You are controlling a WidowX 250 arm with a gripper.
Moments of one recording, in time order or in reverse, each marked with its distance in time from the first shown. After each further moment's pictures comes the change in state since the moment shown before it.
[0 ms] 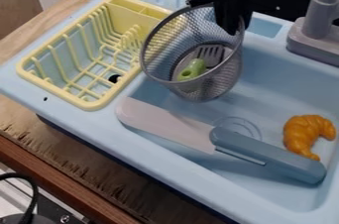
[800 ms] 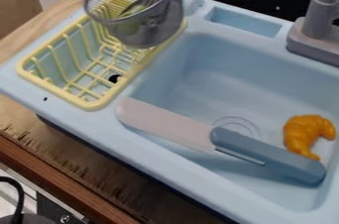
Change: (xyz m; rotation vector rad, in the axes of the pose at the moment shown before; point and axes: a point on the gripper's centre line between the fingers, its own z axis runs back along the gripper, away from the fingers) arm 0.063 0.023 0.037 0.080 -0.051 0.011
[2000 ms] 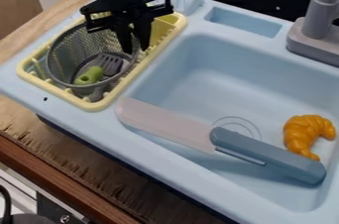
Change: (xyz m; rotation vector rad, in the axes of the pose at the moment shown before) arm 0.025 0.052 -0.086 -0.113 -0.096 -0.126
